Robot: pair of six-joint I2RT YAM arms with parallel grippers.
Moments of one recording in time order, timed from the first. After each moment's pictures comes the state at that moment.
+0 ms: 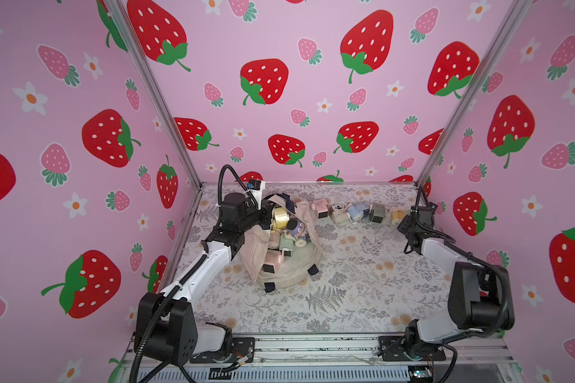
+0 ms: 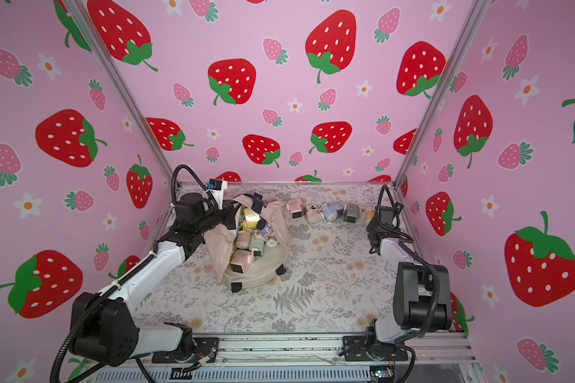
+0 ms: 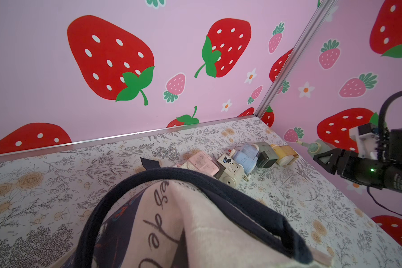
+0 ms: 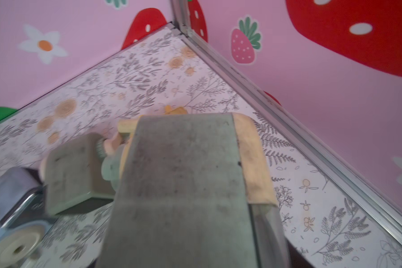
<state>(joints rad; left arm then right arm) -0.23 1.34 0.97 0.09 0.38 -0.14 0.00 1.57 0.88 -0.02 0.38 0.45</state>
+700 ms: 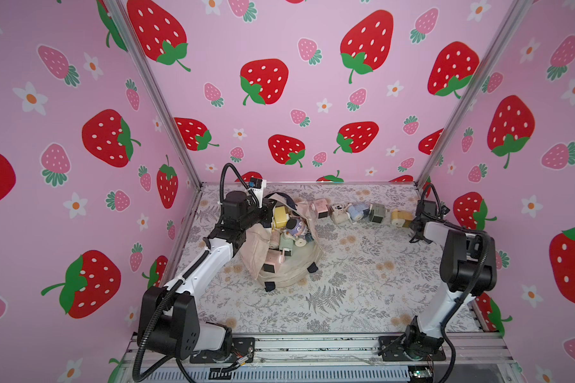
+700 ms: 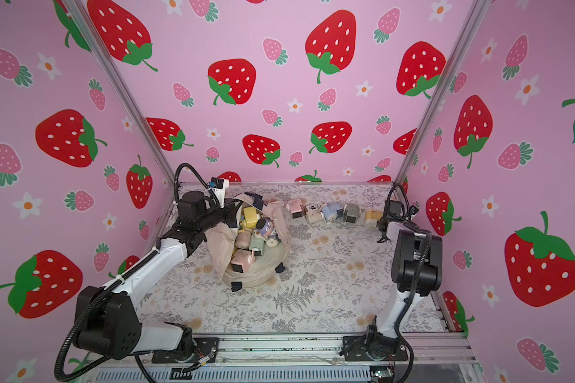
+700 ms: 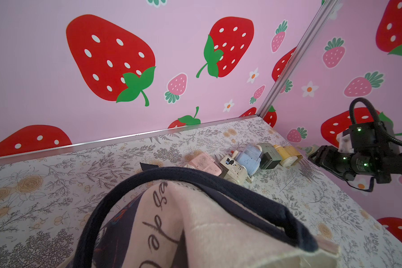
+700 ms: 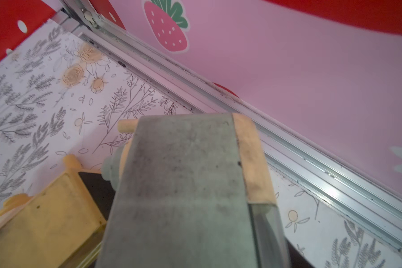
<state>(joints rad) -0.23 1.38 1.00 0.10 0.37 -0.13 -0.12 1.88 1.14 -0.15 0.44 0.58</state>
